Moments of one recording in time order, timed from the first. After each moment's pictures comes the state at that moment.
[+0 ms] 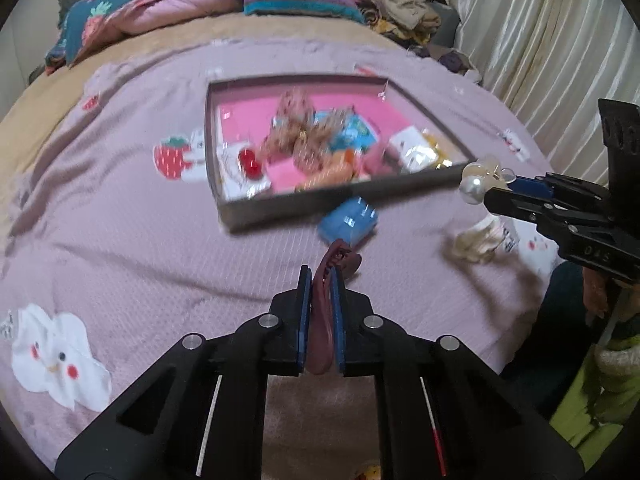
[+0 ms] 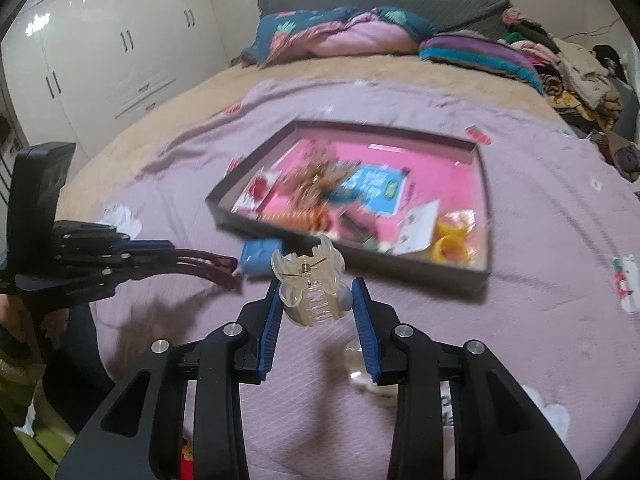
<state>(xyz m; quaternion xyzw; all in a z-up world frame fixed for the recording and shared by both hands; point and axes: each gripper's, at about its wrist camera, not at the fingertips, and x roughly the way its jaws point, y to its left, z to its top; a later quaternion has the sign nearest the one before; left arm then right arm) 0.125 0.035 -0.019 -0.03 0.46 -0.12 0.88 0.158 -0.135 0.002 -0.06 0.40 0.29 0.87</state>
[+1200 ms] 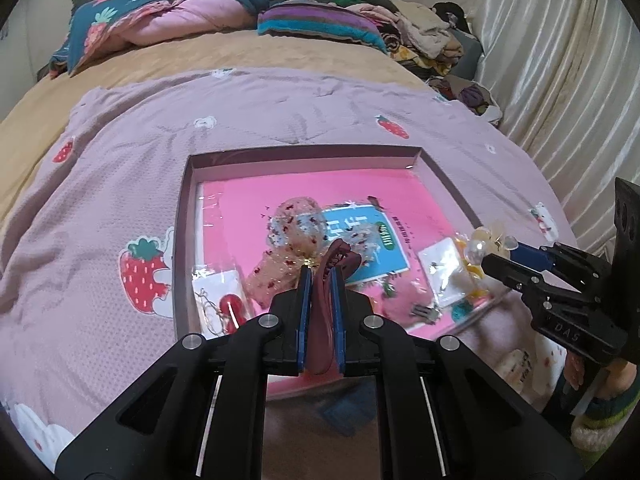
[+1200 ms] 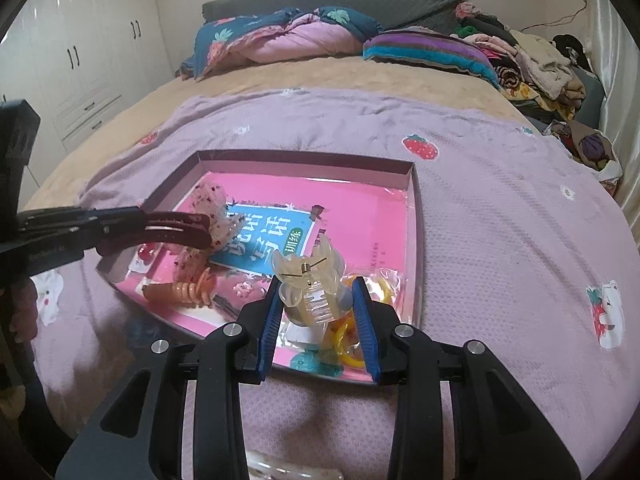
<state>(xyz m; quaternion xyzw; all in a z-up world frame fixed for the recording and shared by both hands) 0.250 0.020 -0.007 -0.06 0.43 -0.10 0.89 0.262 -0.149 -0.017 -0.07 0.41 0.20 0.89</state>
